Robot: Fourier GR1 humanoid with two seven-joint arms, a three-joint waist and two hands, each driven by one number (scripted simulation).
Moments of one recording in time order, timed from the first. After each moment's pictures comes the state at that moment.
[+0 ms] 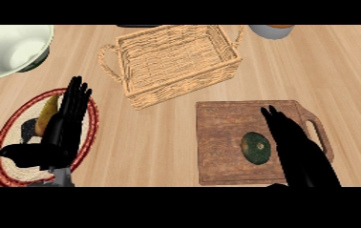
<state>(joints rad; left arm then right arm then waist) 0.01 0.15 -0.06 -1.68 0.11 0.17 -0.01 0.06 -0.21 0.37 -2.10 0.93 0.39 0.73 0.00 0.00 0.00</state>
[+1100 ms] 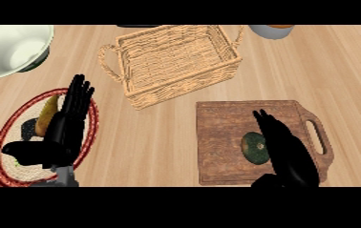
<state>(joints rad) 0.00 0.09 -0.04 -1.70 0.05 0.14 0.03 0.08 -0.16 0.32 -1.88 0.98 0.33 0.57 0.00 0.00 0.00</state>
